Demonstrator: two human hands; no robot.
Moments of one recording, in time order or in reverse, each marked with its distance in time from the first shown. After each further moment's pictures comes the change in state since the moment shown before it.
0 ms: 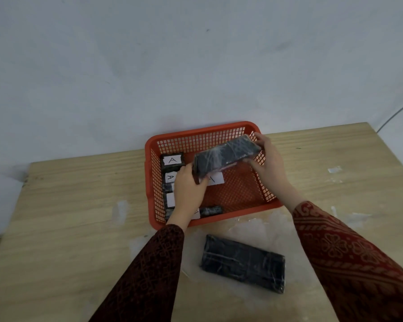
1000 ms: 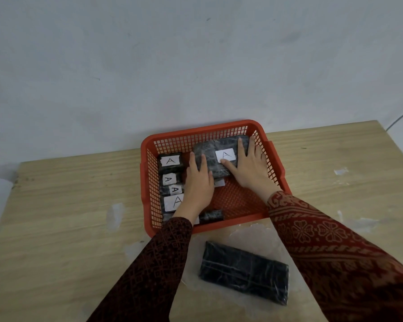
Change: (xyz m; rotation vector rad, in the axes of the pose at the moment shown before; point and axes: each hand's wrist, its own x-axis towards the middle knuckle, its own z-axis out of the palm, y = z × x) left_hand 0.021 -0.003 0.029 0.365 -0.240 0.067; right_hand 0.031 0.016 0.064 -0.674 -0.278 0.136
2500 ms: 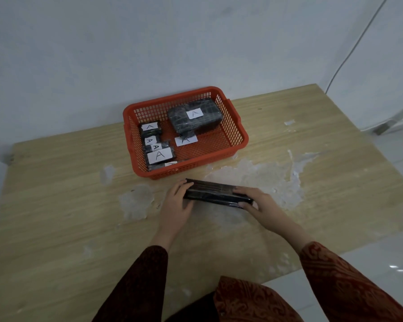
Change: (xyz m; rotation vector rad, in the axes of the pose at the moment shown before) left_hand -0.212 -0.028 0.014 -0.201 0.010 0.178; right_hand -0.291 0.081 0.015 0.588 -0.119 -0.172
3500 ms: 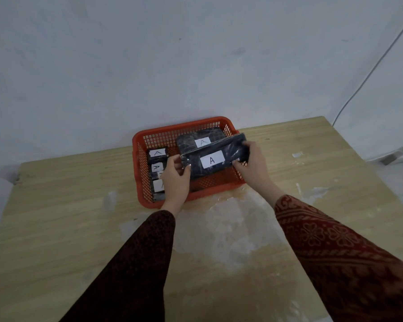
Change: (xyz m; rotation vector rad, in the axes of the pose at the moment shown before) left_hand 0.137 0.040 -0.040 -0.385 0.364 -0.265; right_hand 0.164 -0.056 -0.062 0.091 0.463 0.060
